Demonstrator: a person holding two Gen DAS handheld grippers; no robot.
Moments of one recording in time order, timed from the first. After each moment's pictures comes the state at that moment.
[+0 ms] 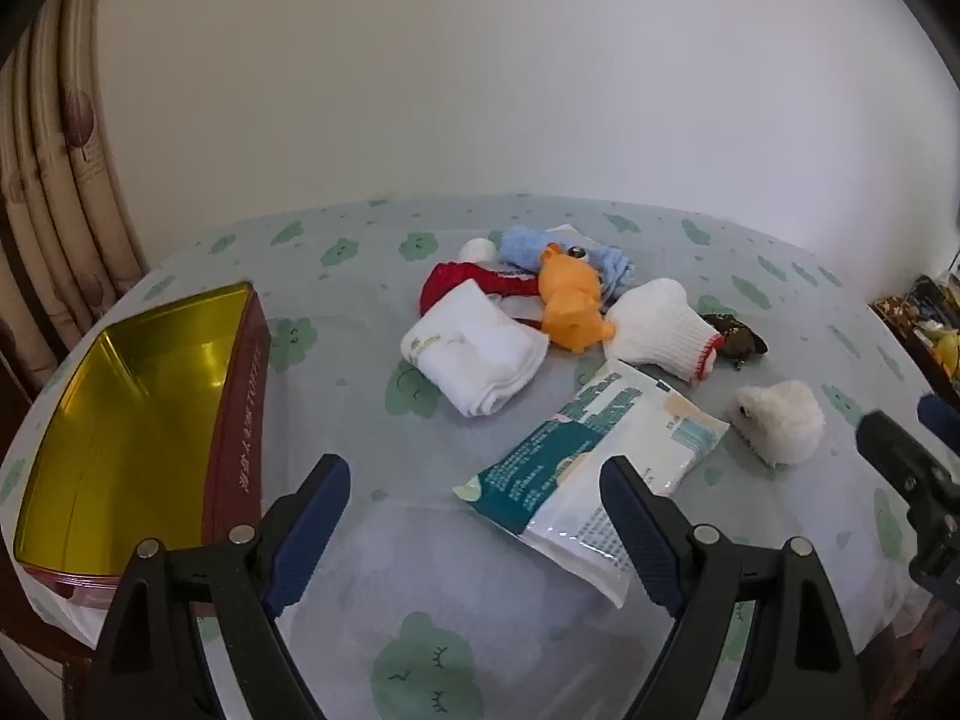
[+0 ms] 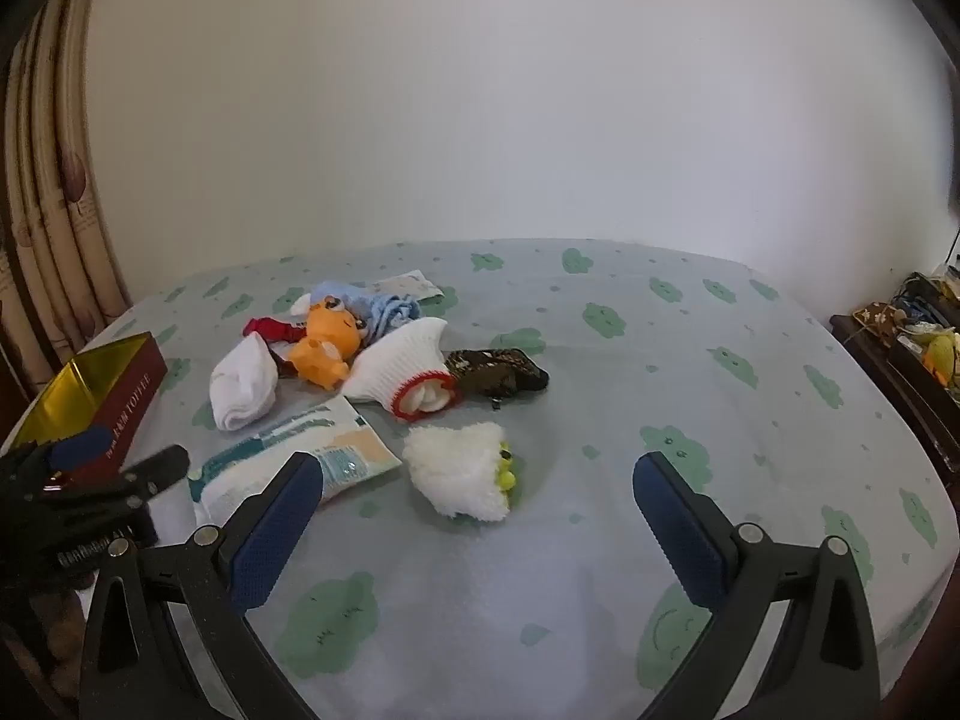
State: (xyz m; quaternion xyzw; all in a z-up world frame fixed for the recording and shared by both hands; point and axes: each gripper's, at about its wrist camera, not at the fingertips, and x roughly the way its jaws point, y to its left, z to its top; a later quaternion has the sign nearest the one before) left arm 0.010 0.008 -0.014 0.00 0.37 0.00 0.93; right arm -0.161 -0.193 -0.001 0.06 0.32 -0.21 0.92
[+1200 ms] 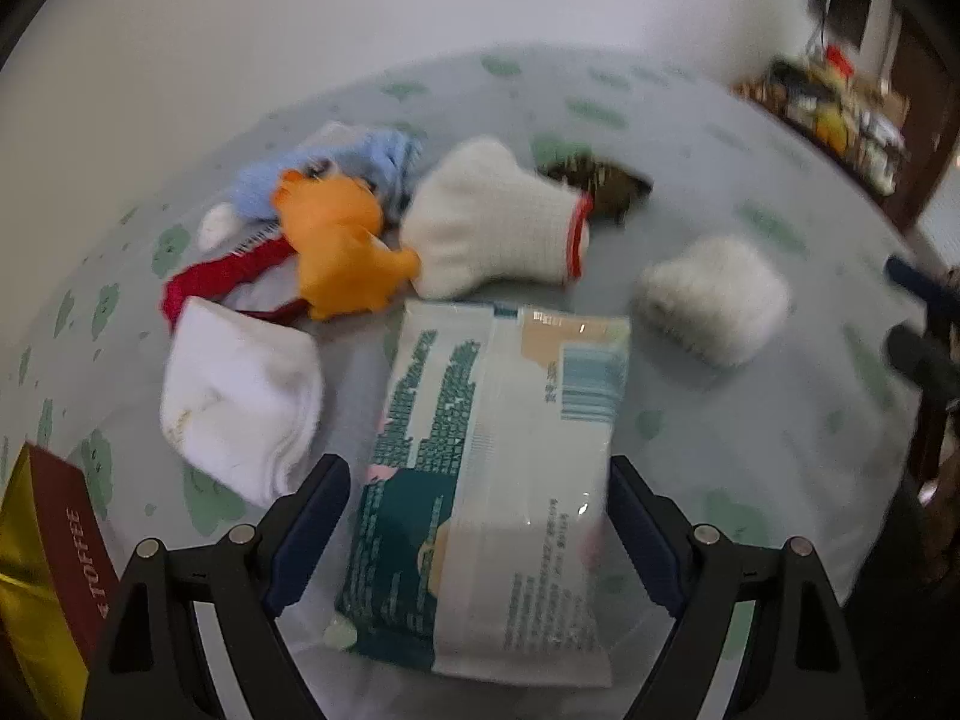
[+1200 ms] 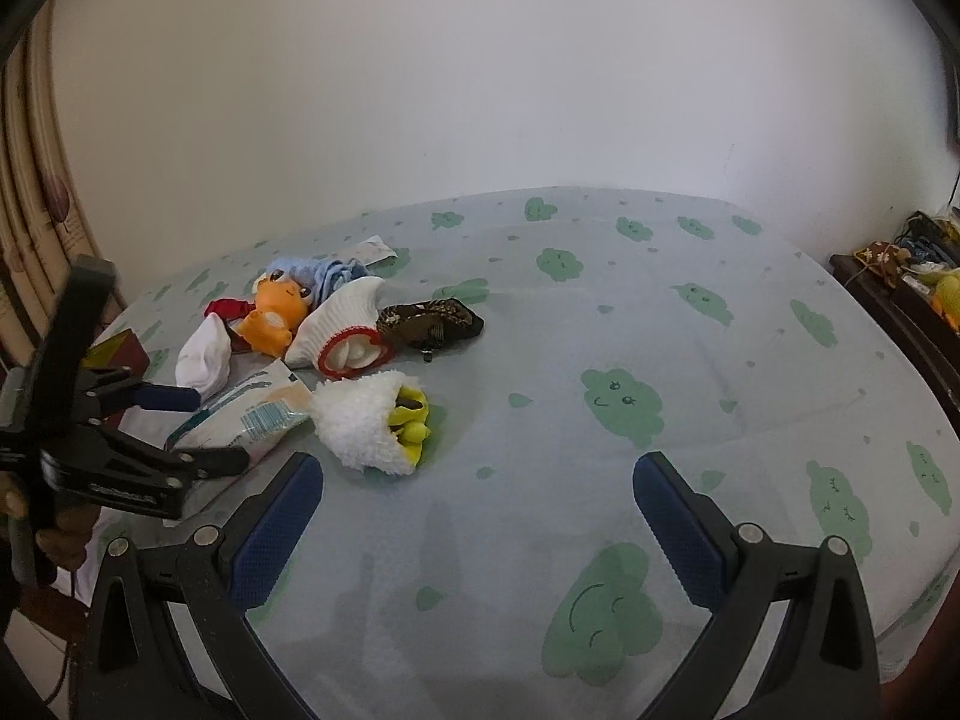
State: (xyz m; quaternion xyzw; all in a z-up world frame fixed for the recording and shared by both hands) left arm 0.100 -0.064 -0.057 0.17 0.50 -0.22 0.82; right arm -0.180 -0.249 -0.016 0.11 0.36 -0.20 0.91
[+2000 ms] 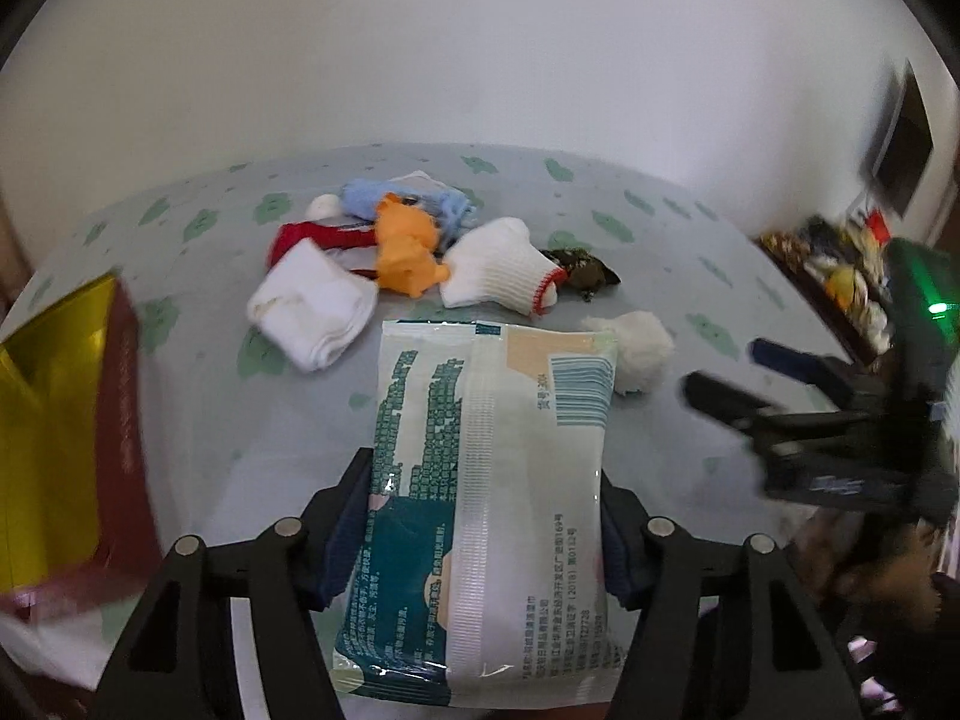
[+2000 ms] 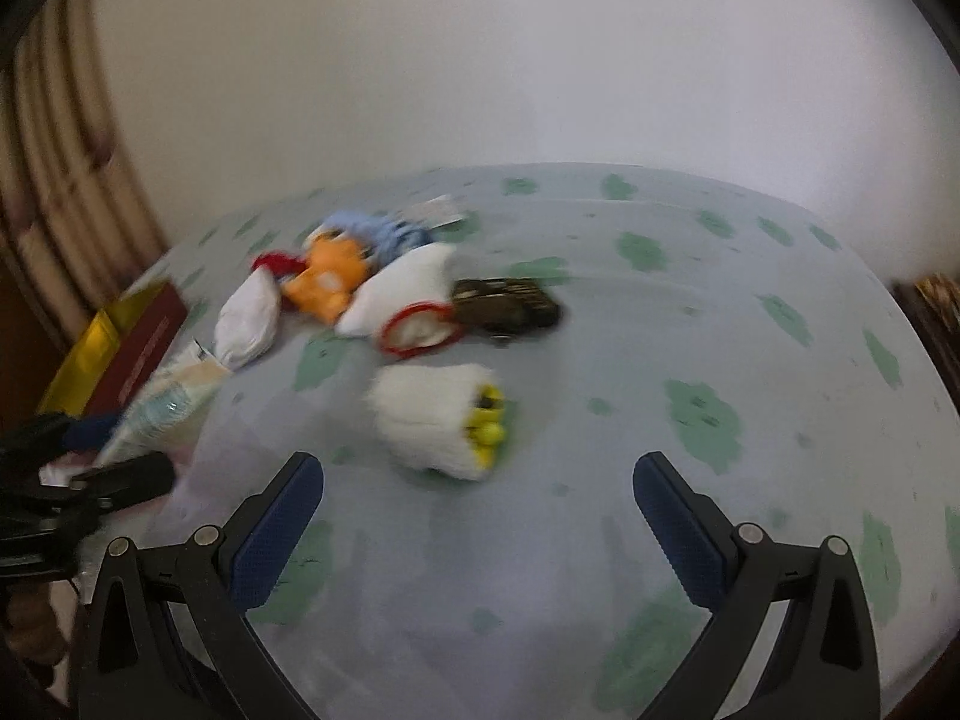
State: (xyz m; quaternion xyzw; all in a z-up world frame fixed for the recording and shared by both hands) left arm 0.001 -0.027 0.001 -0.01 0.44 -0.15 0.89; right arm -0.138 -0.233 -0.019 0.08 0.41 -0.11 0.90
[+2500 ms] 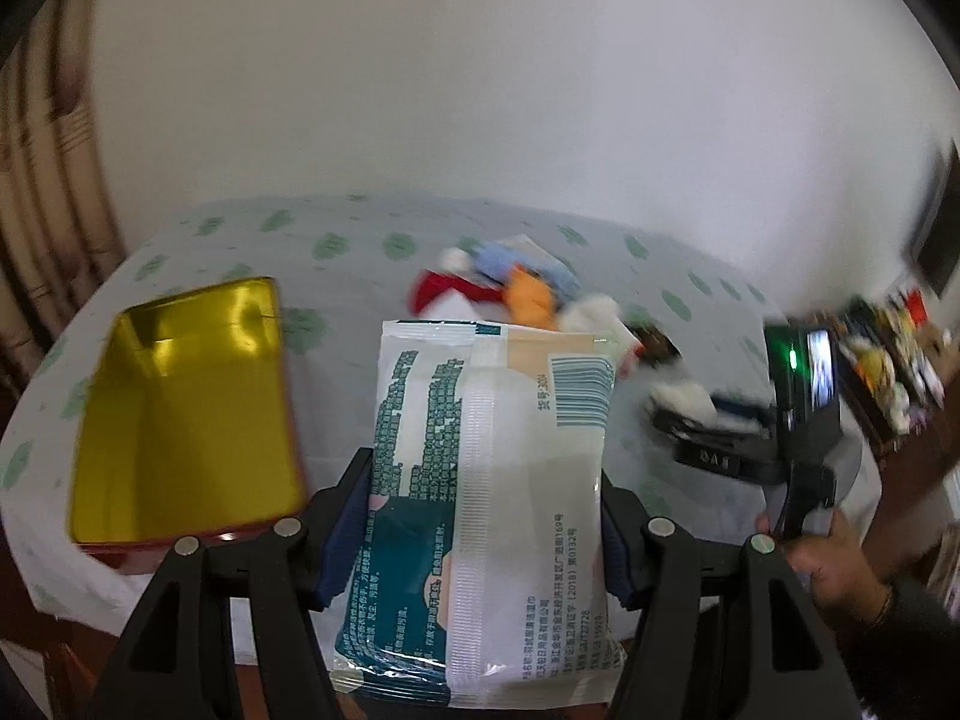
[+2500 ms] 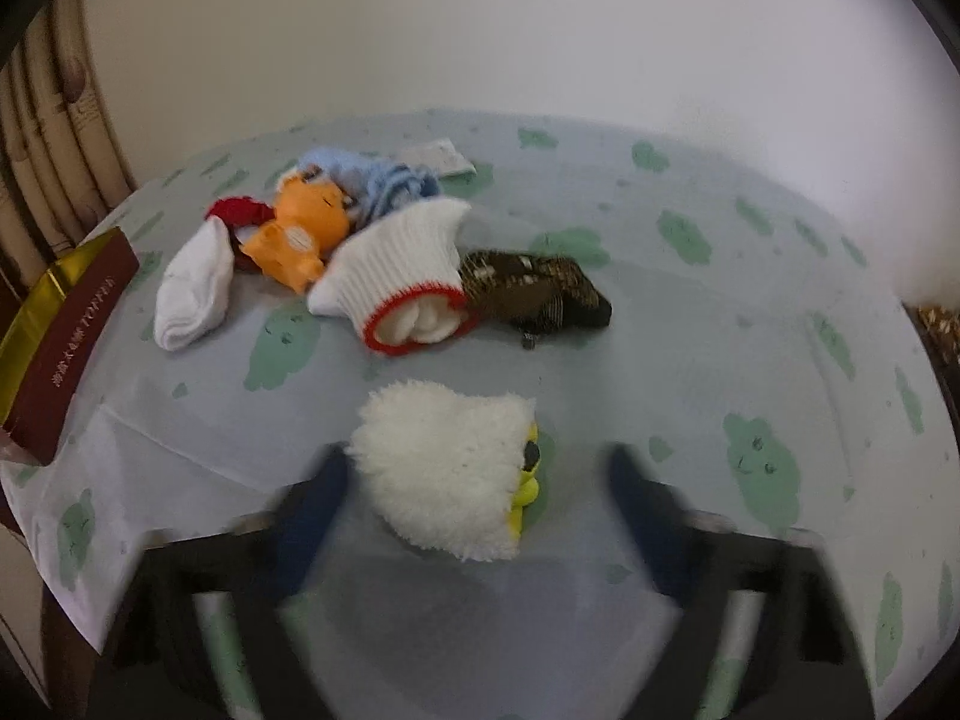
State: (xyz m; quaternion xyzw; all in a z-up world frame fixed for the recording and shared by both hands) left arm -0.041 0.054 0.061 -0.06 0.39 -0.06 0.91; right arm -0.079 -0.234 -0.054 0.06 0.48 -0.14 0.87
